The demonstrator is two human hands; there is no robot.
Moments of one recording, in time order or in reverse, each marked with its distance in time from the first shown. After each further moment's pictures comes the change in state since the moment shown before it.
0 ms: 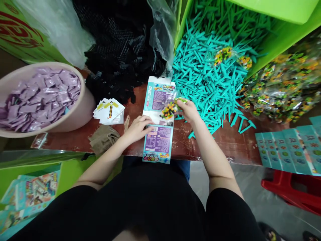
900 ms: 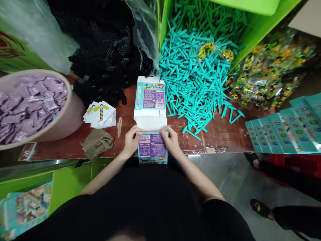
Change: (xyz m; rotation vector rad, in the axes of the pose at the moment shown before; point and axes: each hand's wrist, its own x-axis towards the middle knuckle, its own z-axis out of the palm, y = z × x) left_hand -0.050 -0.002 0.064 -0.604 0.394 0.038; right_hand -0.146 0.087 0.040 -0.436 0.160 -0.318
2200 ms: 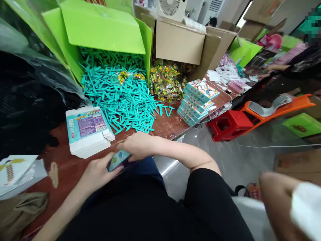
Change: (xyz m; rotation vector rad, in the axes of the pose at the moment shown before) left_hand -0.028 0.095 0.047 0.446 -0.652 0.193; right_hand -0.047 -0.177 -0.109 -1.070 -0.672 -0.247
